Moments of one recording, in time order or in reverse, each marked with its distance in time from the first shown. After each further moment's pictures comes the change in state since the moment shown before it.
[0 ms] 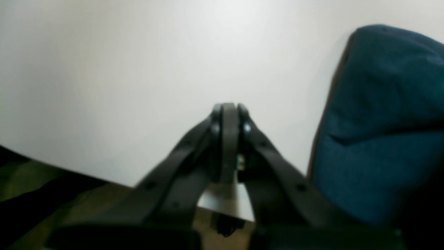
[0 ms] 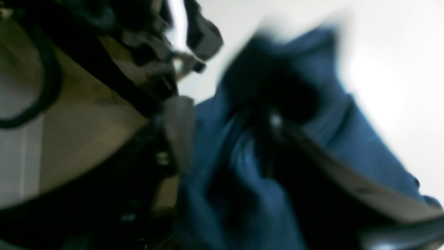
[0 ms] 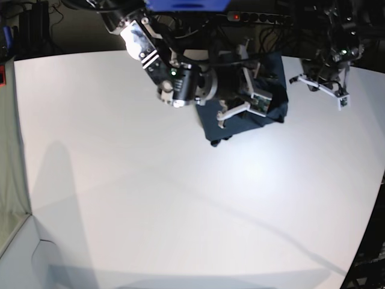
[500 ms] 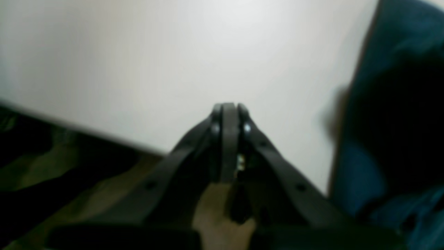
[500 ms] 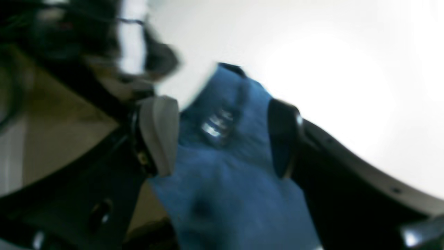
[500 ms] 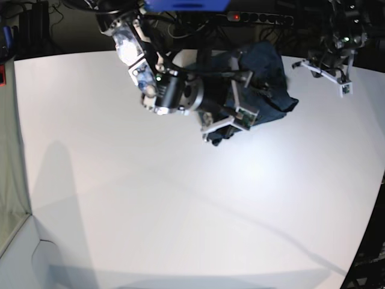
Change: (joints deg) left arm 6.8 -1.6 0.0 3.9 0.2 -0.1 0.3; right arm -0.2 1.3 5.0 3.9 -0.1 0.0 0.0
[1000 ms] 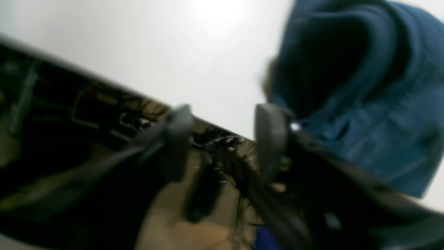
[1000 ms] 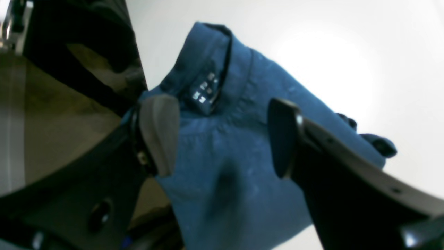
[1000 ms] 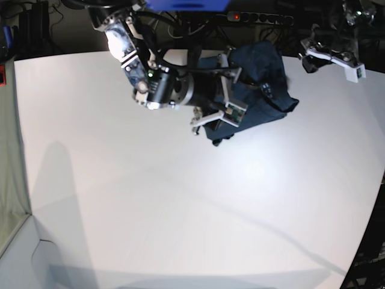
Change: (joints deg) left arm 8.4 4.9 -8.9 14.3 -17.3 0.3 2.2; right arm -1.8 2.4 1.3 0.0 0.1 0.0 0.1
